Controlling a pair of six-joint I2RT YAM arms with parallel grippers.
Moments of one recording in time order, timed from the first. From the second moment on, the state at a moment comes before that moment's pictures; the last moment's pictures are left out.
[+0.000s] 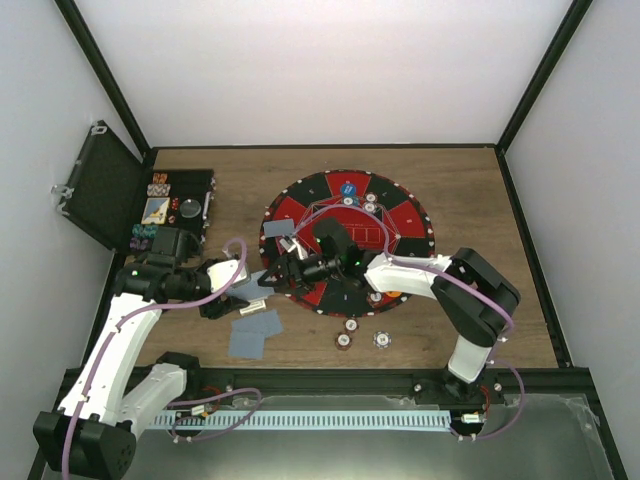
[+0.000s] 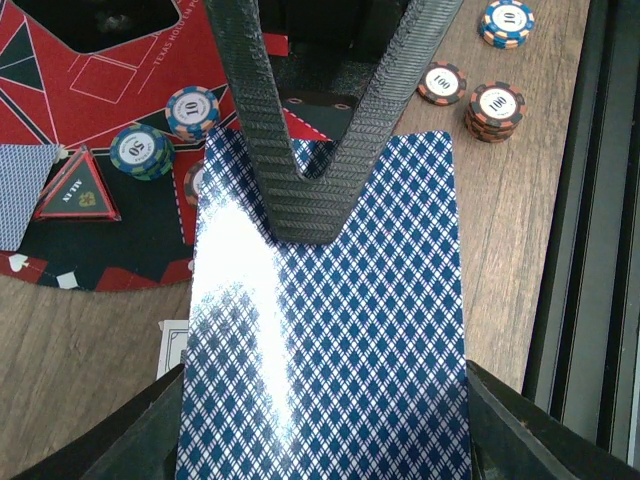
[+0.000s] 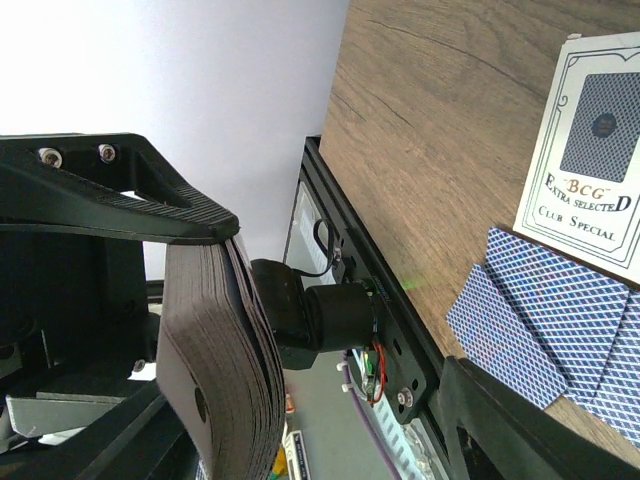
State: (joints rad) left arm -0.17 0.89 0.85 -1.10 0.63 0.97; right arm 0.87 1.74 0.97 0.31 -0.84 1.04
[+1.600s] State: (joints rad) left arm -0.17 0.89 0.86 -1.10 0.63 0.97; right arm 0.86 1.61 0.93 0.28 -0.81 1.06
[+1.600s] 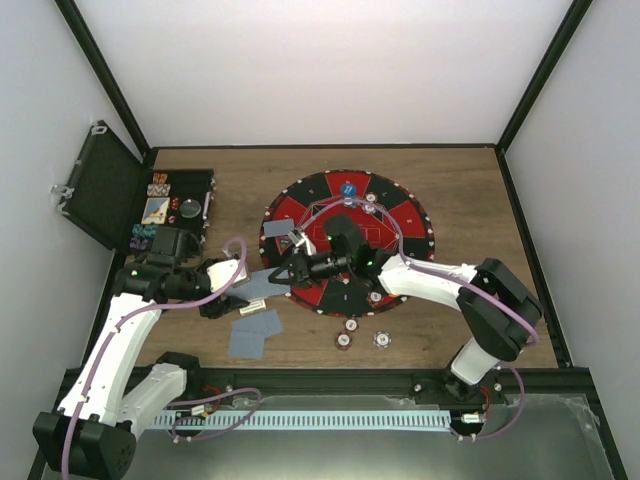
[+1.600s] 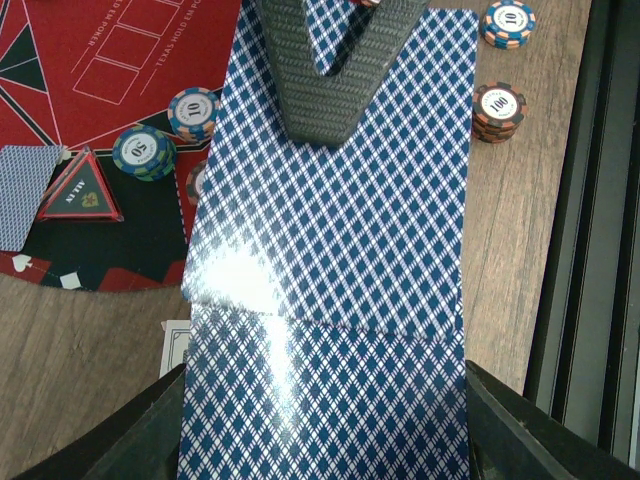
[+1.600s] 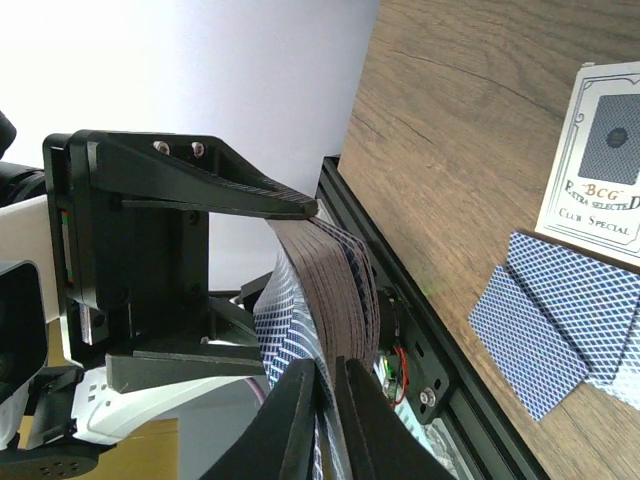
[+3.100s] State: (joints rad) left arm -0.17 0.91 0.86 -1.12 0.63 0.97; right arm 0.19 2.41 1.98 -0.41 -0.62 0.61
